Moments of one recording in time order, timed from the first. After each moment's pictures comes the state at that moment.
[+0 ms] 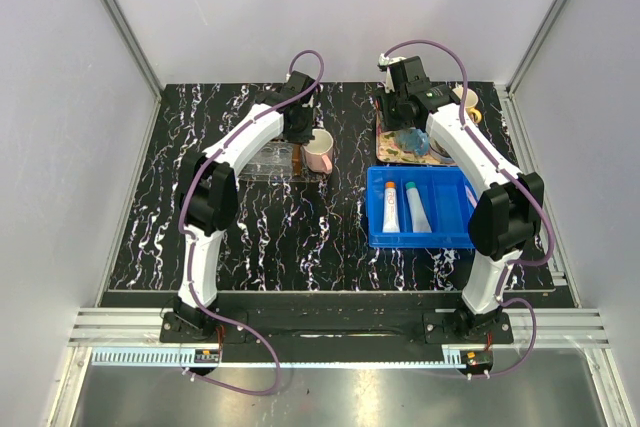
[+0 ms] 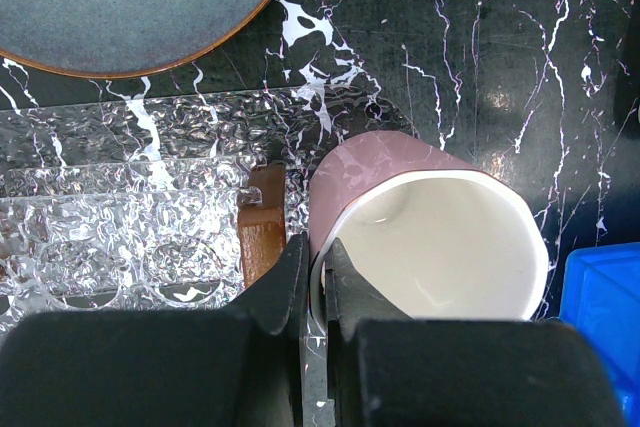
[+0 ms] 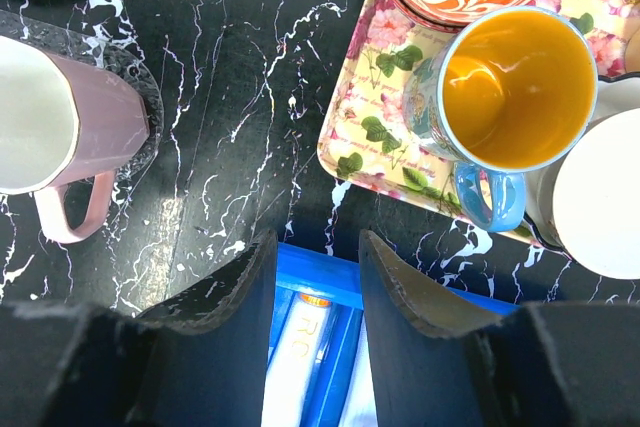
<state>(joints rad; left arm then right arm) -0.47 2.15 1.95 -0.81 -0.11 -0.38 0.38 1.85 1.78 -0.73 0.09 0.09</state>
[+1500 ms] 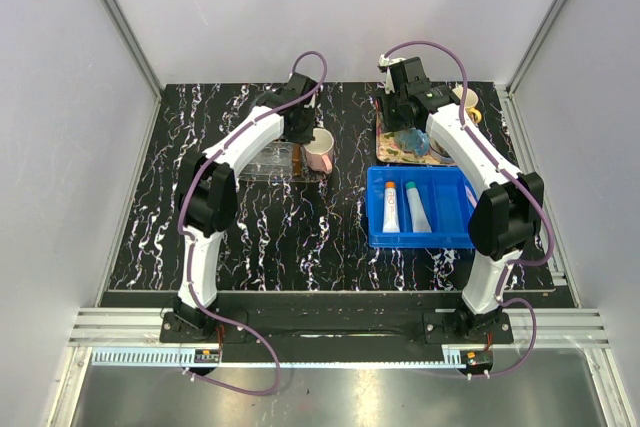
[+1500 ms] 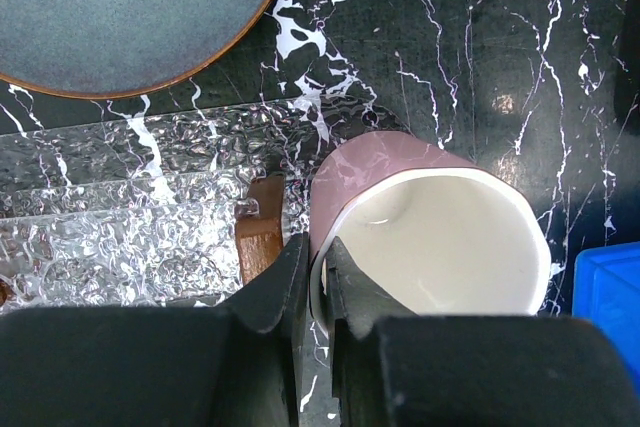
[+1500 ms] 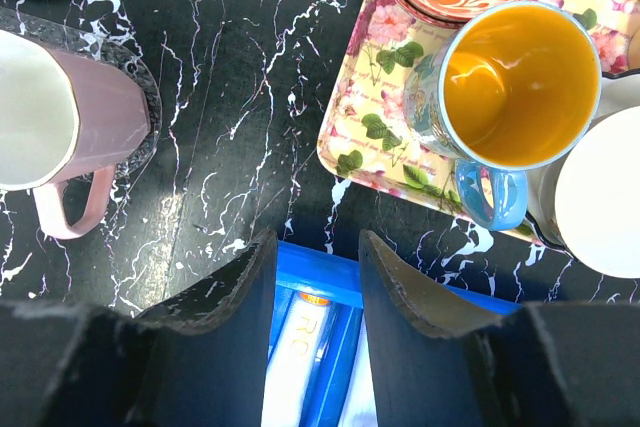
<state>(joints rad) -0.47 2.14 1.92 -0.76 -0.11 -0.33 0.38 1.85 1.77 -0.73 0.09 0.09</state>
